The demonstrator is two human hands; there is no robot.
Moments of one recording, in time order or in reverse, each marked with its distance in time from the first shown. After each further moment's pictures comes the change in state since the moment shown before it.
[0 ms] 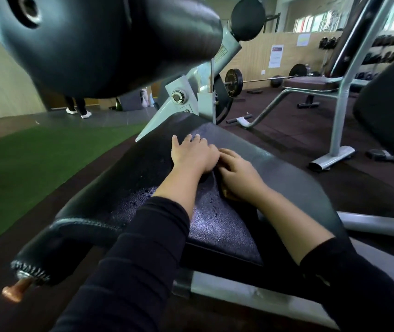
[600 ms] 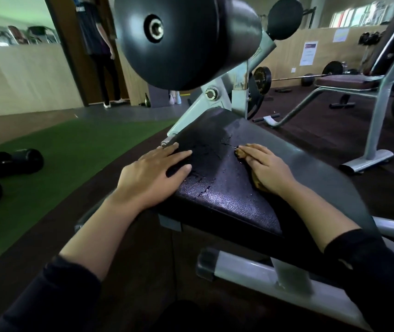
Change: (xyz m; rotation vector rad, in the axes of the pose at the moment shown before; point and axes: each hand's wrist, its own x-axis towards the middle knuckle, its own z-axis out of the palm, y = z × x) left_hand -0.160 -0.129 -0.024 -0.102 0.184 0.007; right_hand -0.015 -0.010 0.008 0.054 0.006 0.092
